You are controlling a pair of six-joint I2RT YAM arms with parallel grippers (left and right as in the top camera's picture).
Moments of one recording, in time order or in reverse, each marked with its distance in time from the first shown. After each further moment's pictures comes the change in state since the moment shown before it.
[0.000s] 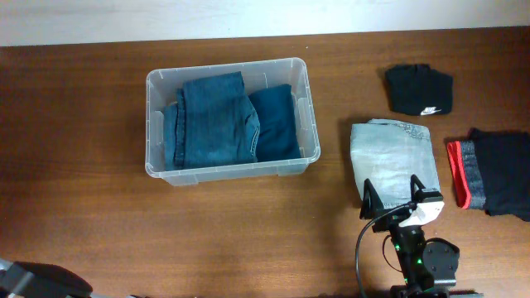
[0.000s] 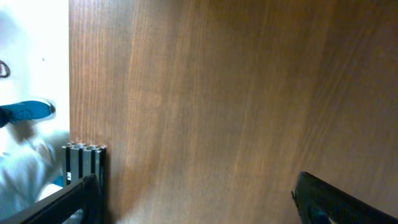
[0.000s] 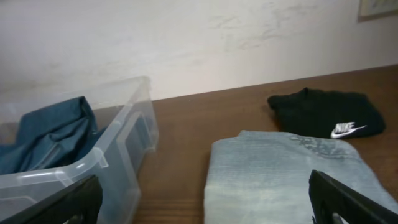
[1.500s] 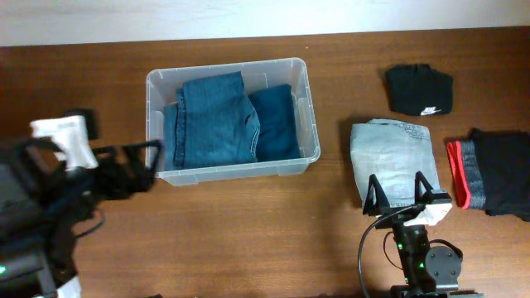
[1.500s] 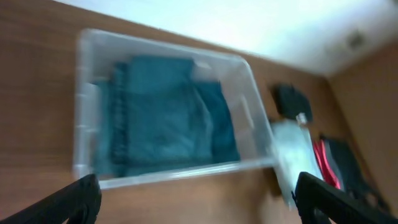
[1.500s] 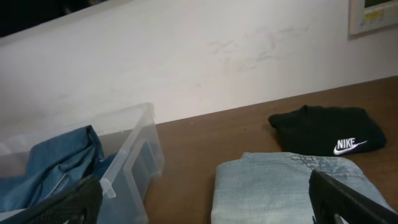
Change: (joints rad) left arm -0.711 -0.713 -0.455 0.409 0.760 0.653; right arm 0.000 0.000 -0.002 0.087 0.032 0.059
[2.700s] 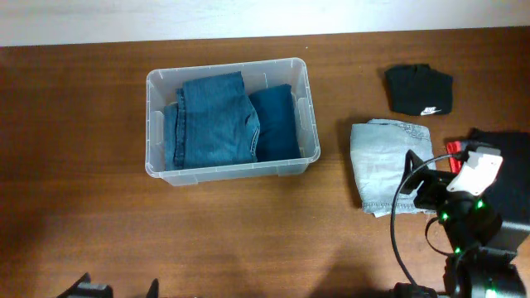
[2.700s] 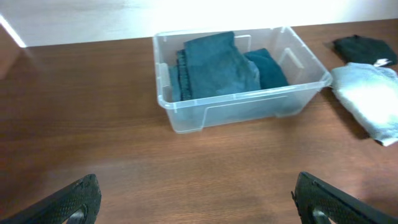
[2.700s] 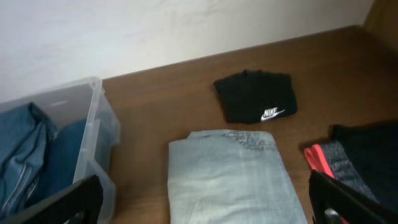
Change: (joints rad) left arm -0.260 -0.645 0.000 -0.403 -0.525 0.122; right arm -0.196 0.597 0.791 -0.652 -0.046 -0.164
